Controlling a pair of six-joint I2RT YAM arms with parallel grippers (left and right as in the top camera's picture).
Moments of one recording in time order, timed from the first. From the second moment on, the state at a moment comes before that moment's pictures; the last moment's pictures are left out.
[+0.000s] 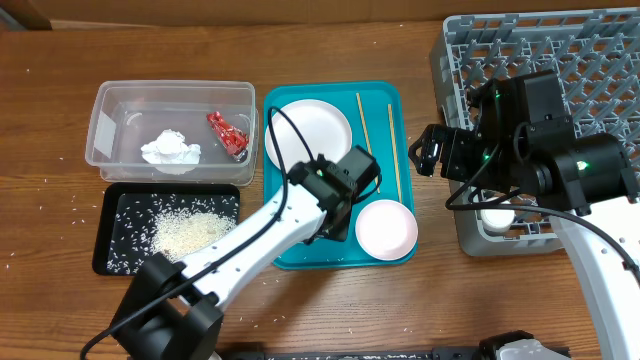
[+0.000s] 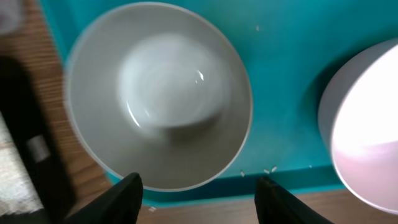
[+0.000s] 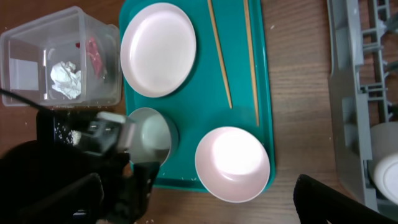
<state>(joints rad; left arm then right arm) -0.74 1.70 1.31 -1.10 -0.17 -0.57 0.24 1.34 1.52 -1.22 -0.27 0.44</state>
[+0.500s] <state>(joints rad) -0.42 1.30 1.67 -1.37 -0.22 -0.56 0.37 1.52 1.52 -1.11 -0.15 0.30</state>
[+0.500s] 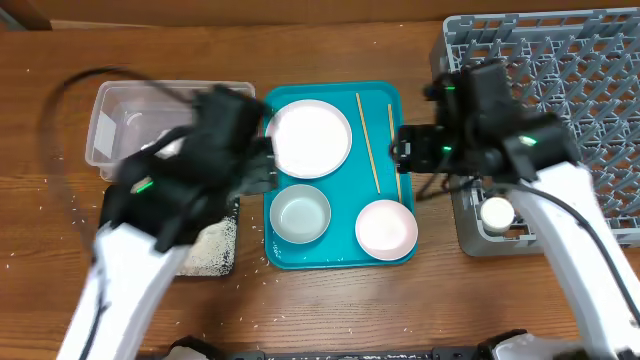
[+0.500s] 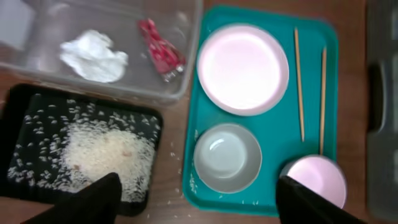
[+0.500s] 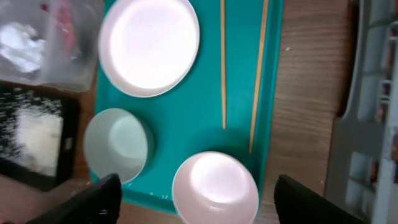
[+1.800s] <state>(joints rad) -0.33 1.24 1.67 -1.59 -0.22 -0.57 0.41 2.12 1.60 -0.94 -0.07 0.23</state>
